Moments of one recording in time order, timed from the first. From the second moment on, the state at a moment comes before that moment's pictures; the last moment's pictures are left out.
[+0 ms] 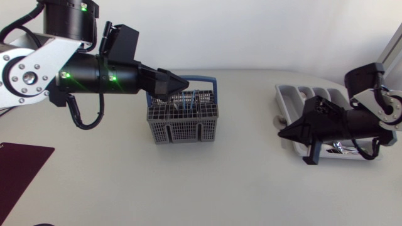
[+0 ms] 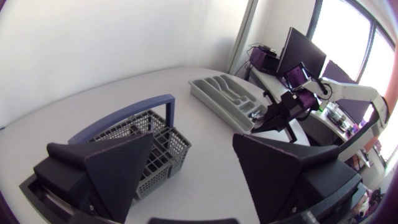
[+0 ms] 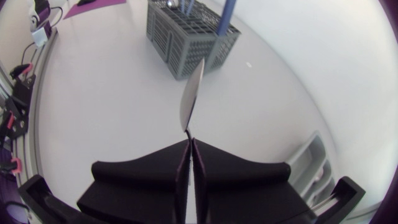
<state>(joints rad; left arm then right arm) -0.43 1.36 1.06 -0.21 0.42 0.00 -0.08 1.35 0.79 -0.48 -0.55 -1.06</state>
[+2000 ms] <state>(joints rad) -0.43 1.61 1.15 -0.33 0.21 -0.05 -0.49 1.49 0.77 -0.20 -0.36 -1.31</state>
